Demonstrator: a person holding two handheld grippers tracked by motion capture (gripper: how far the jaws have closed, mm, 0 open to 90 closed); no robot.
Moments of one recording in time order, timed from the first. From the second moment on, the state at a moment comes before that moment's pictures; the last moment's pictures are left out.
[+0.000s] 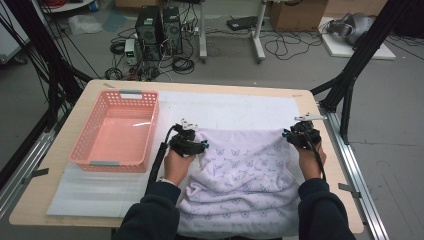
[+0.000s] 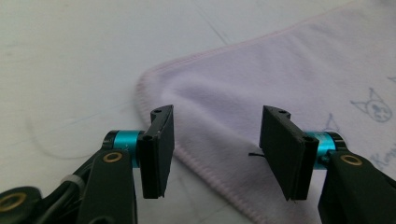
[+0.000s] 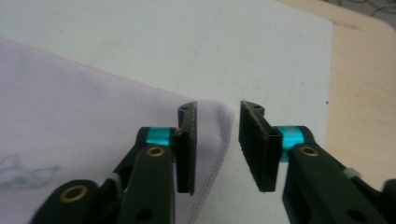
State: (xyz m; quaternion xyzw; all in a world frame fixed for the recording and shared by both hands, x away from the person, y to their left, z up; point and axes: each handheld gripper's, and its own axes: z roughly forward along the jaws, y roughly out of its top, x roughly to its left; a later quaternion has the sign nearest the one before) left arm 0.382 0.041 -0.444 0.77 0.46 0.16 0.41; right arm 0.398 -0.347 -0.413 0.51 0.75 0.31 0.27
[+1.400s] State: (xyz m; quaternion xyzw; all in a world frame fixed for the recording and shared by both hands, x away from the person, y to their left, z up) left arm 0.384 0.051 -0.431 0.76 0.44 0.15 0.45; right arm 0.422 -0.335 -0.428 0.49 0.77 0.30 0.28
